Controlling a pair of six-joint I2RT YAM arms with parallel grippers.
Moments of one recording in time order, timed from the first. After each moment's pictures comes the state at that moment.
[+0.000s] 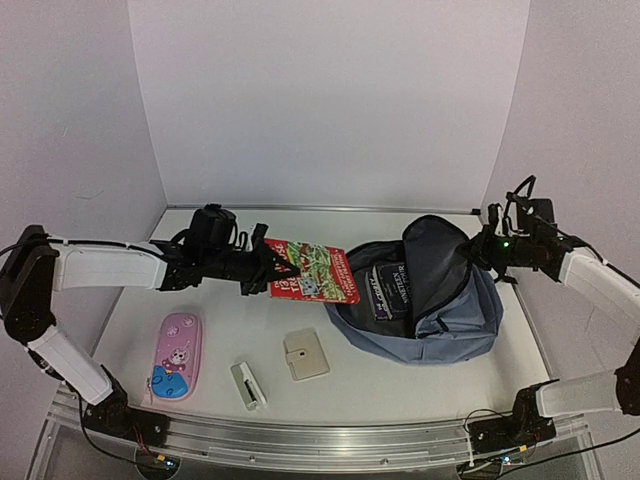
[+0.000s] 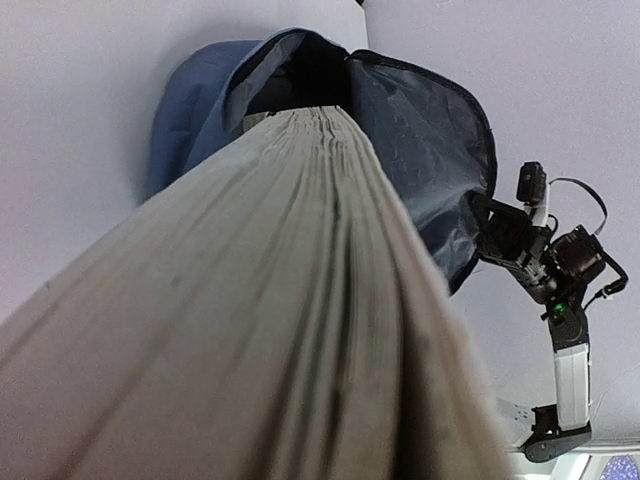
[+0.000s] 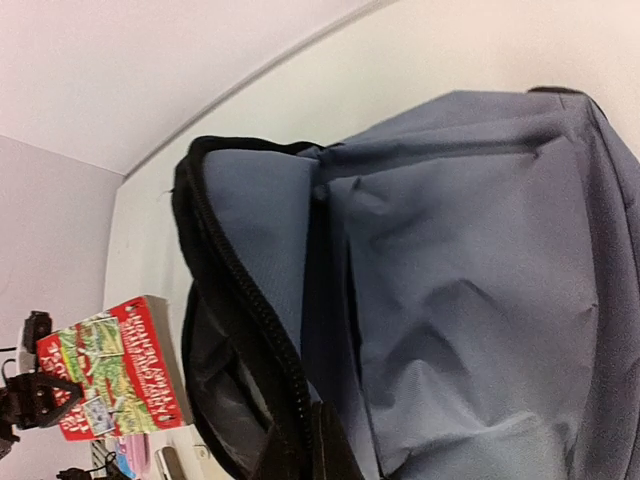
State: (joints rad) left arm -0.72 1.53 0.92 0.13 0.51 -1.10; right arm 0.11 1.17 0.88 -0.38 -0.40 0.57
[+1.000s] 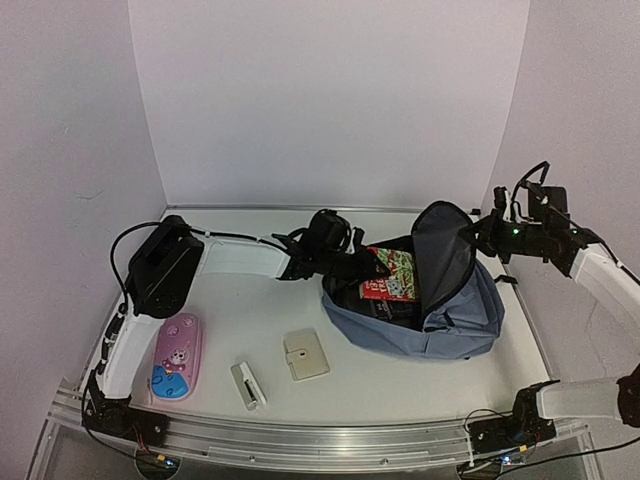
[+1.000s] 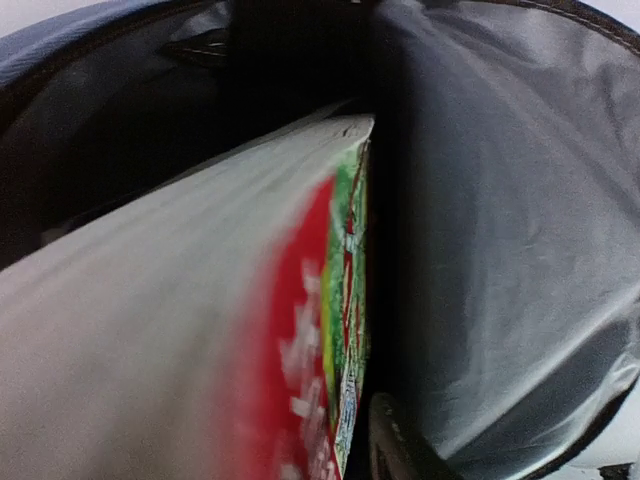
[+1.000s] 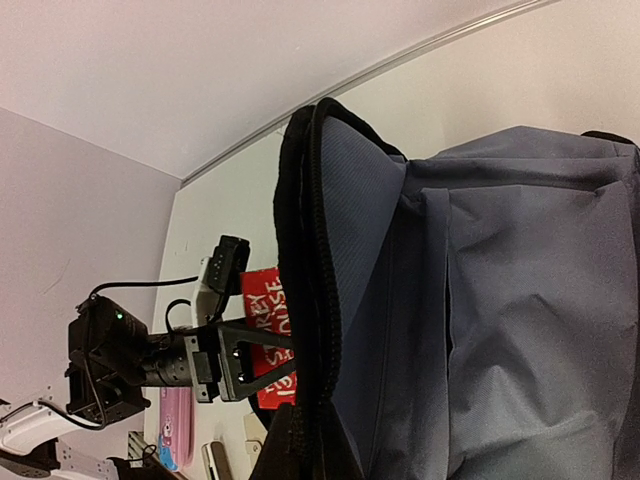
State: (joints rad) left arm -0.91 2.32 1.77 0.05 0.42 -1.03; right arm 0.11 1.11 0.96 -0.41 -0.48 0.60
